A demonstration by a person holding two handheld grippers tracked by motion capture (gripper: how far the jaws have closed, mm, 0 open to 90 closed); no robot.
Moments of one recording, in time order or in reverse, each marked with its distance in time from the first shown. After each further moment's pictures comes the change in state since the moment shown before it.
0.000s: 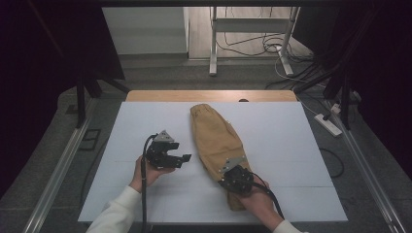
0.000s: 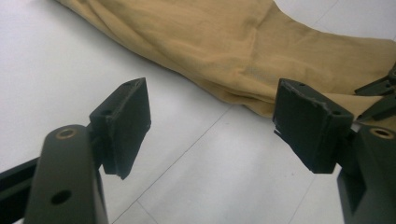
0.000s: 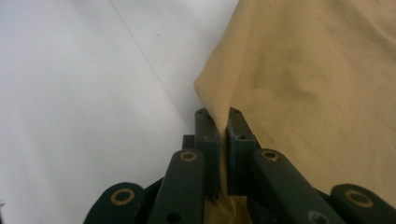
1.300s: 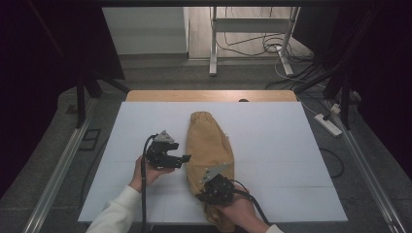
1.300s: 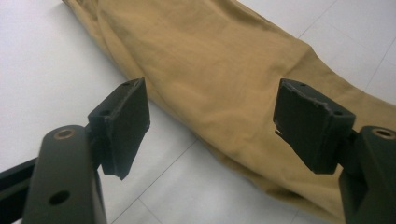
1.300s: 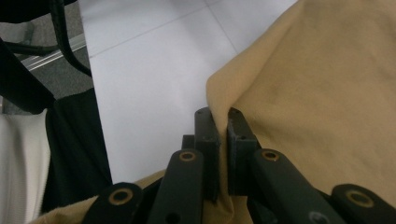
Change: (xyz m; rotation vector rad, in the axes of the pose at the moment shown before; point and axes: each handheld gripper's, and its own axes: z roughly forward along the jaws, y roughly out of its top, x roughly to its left) left arm 0.002 -0.001 0.002 0.013 -0.003 0.001; right arm 0.048 0.024 0.021 -0.050 0.238 -0.037
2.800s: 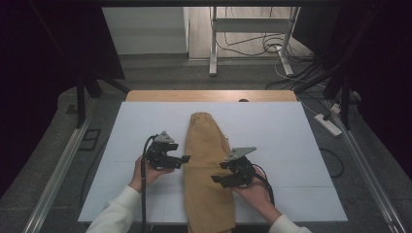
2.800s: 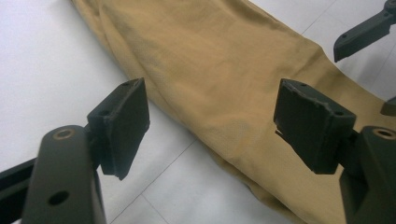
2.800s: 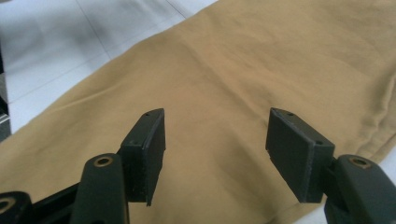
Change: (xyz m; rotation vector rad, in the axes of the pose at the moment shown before) left arm 0.003 -0.003 0.003 0.016 0.001 -0.003; right arm -0.062 -0.017 -0.041 -0.170 -0.150 0.125
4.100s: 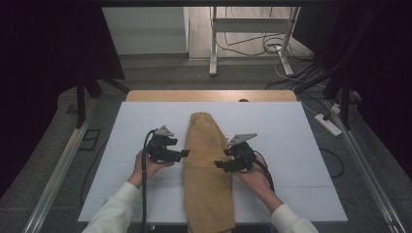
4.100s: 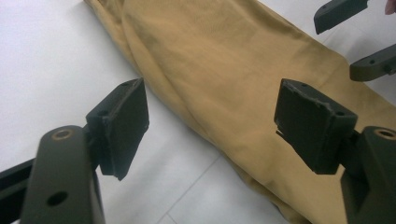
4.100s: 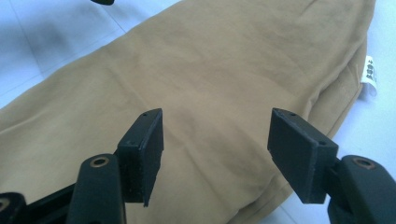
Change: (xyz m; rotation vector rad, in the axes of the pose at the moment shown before) left arm 0.020 0.011 0.009 0.007 0.009 -0.016; right arm -0.043 0.016 0.012 0.005 -0.063 0.037
